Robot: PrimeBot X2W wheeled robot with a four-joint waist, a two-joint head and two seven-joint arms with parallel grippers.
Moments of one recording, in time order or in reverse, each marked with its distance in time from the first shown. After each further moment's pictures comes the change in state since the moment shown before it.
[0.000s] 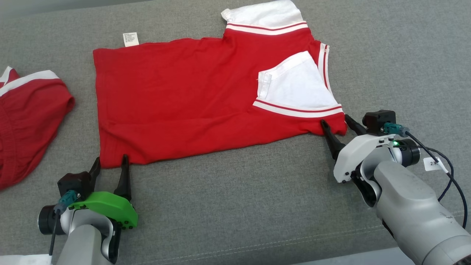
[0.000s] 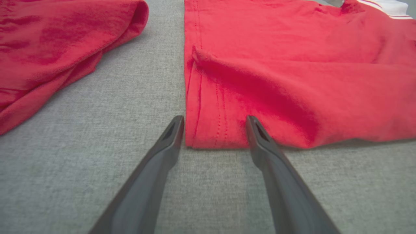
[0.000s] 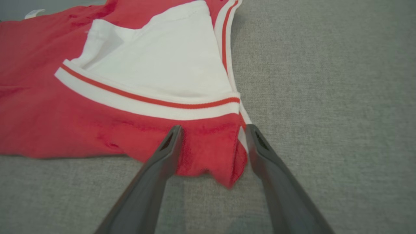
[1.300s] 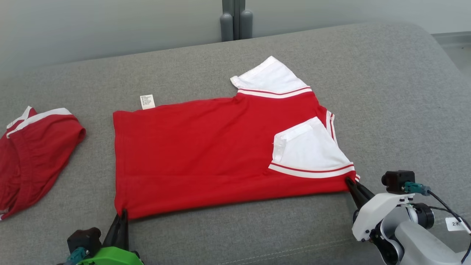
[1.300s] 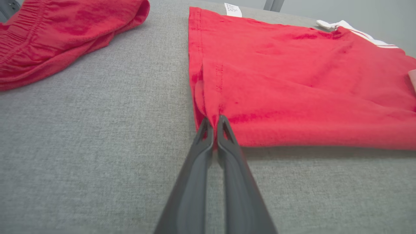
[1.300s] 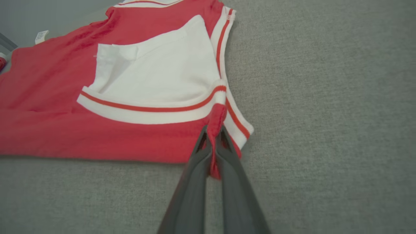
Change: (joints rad) left arm 0.262 -0.036 0.017 -0.125 -0.034 -0.002 0.000; right arm 0.341 -0.089 -0.074 -0.237 0.081 0.001 0.064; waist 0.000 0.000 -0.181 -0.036
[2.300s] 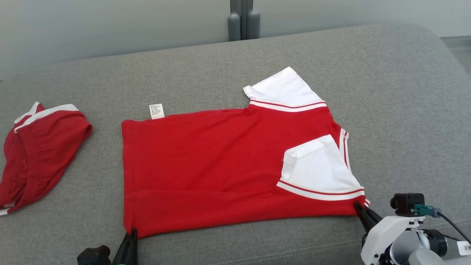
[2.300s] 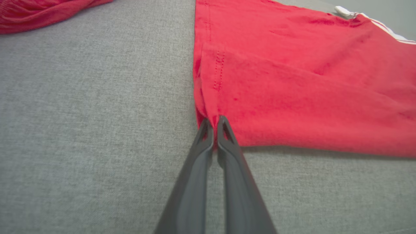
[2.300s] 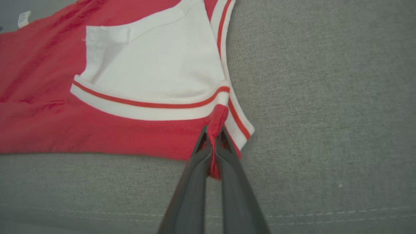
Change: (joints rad) left arm 0.088 -0.039 -0.007 -0.025 -0.004 0.001 0.000; right arm 0.270 0.065 -0.313 -0.306 -0.220 0.000 0.231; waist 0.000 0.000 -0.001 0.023
